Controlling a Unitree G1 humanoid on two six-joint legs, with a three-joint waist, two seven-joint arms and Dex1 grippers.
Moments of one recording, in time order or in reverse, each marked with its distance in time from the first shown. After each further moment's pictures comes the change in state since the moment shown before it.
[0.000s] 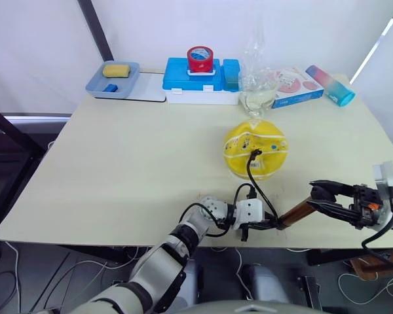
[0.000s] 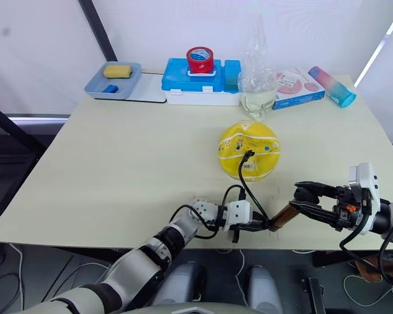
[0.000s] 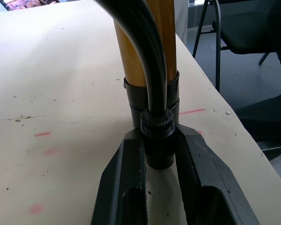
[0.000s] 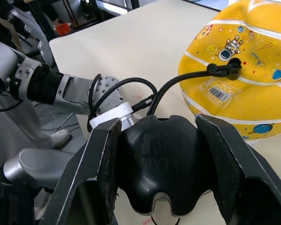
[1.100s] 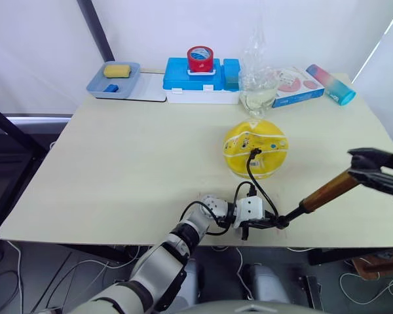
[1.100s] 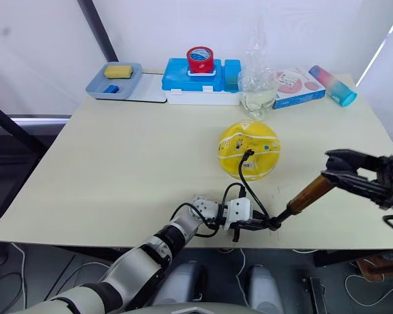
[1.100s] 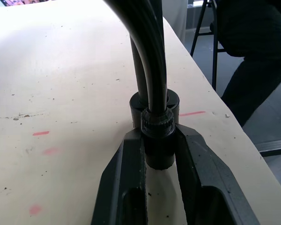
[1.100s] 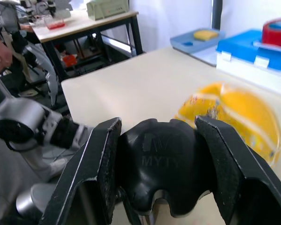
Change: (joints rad) left arm -0.011 -0.003 0.004 0.000 -0.028 0.034 -0.023; right arm -0.096 -0.185 -0.344 -0.012 0.353 0.277 -0.012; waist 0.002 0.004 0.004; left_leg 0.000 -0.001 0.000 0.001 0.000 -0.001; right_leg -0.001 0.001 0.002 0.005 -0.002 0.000
